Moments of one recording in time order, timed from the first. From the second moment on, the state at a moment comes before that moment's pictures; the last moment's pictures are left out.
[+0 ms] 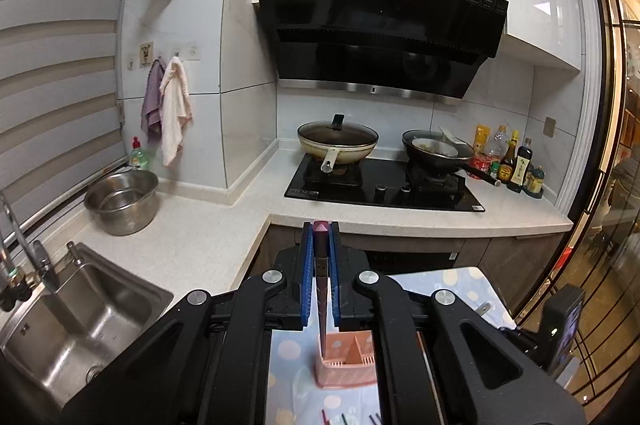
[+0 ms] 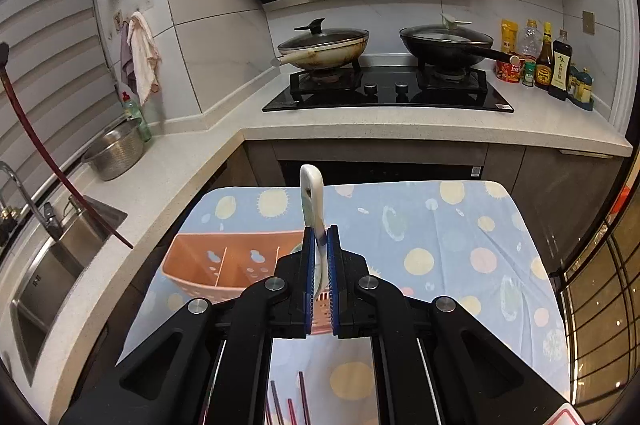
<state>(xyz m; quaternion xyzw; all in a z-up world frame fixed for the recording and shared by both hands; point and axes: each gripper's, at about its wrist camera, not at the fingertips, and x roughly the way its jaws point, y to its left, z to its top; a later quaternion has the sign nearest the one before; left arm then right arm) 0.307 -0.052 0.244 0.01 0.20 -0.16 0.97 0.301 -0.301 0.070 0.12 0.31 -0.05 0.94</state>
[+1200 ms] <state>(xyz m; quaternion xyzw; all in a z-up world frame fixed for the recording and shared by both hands) 0.277 -0.059 0.112 0.03 0.32 -0.15 0.94 0.249 -0.265 0.045 0.09 0.36 -0.05 0.93</state>
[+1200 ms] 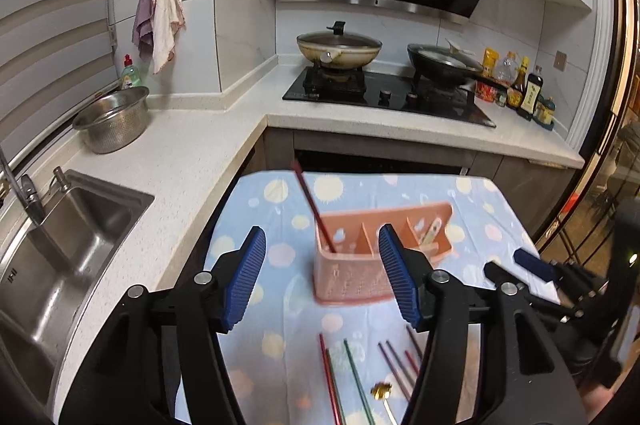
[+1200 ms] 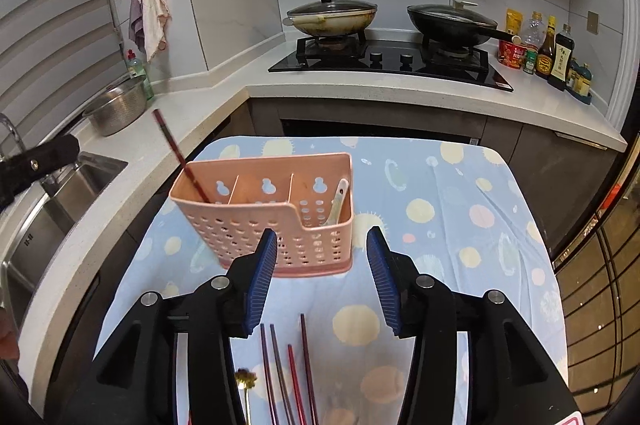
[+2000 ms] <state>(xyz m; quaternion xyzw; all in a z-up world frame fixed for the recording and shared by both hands) 0.149 -0.038 0.026 0.02 0.41 -0.16 0.90 0.106 -0.238 0.013 0.08 0.39 -0.07 0.91</state>
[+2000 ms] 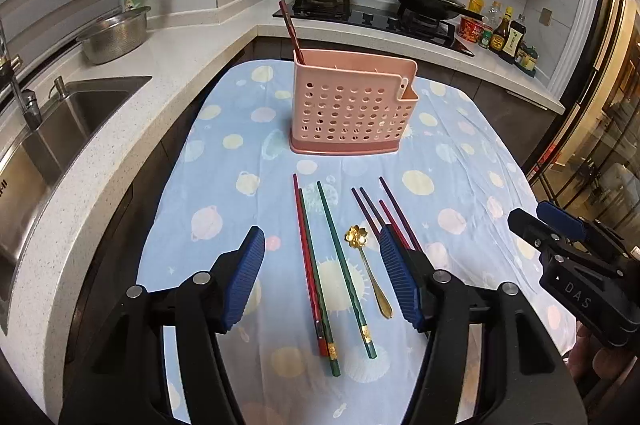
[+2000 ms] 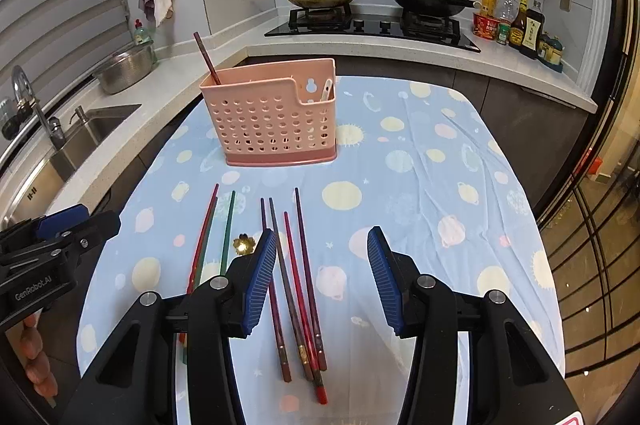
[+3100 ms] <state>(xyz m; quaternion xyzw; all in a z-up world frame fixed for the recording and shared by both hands) 0.115 -0.031 -0.048 0.05 0.47 -0.15 0.87 0.062 -0.238 -0.049 0.10 0.45 -0.07 0.88</state>
